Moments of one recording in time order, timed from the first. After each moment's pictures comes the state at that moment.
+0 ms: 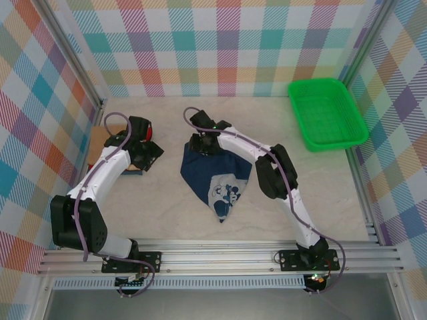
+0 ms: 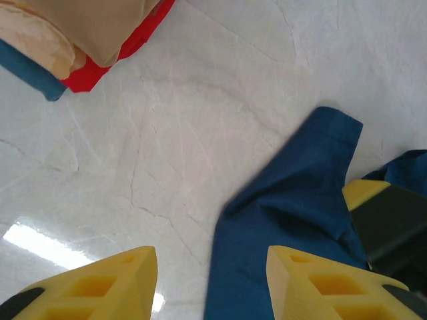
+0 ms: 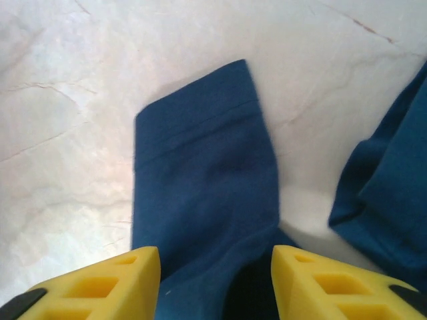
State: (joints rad) left arm -0.17 1.43 1.17 -0.83 0.04 -1.00; right arm 0.73 2.38 2.06 -0.72 -0.05 0.75
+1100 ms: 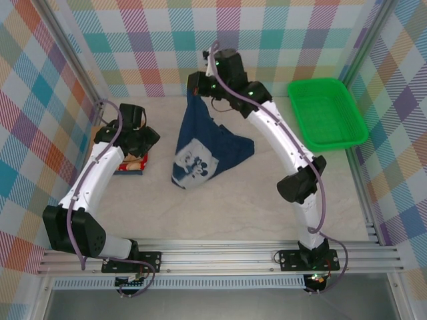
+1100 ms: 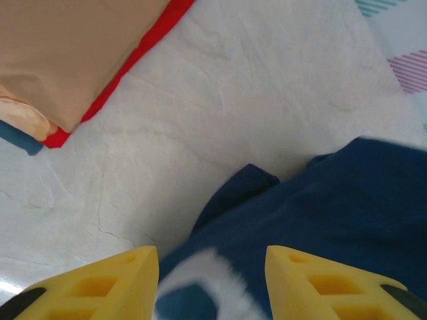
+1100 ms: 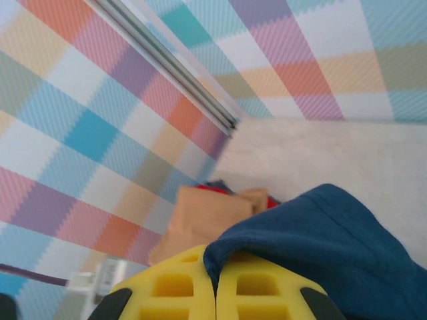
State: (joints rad) left arm -0.17 1.40 1.34 -0.89 -0.02 -0.95; right arm 0.65 2.15 2.56 -0.71 -0.26 0.59
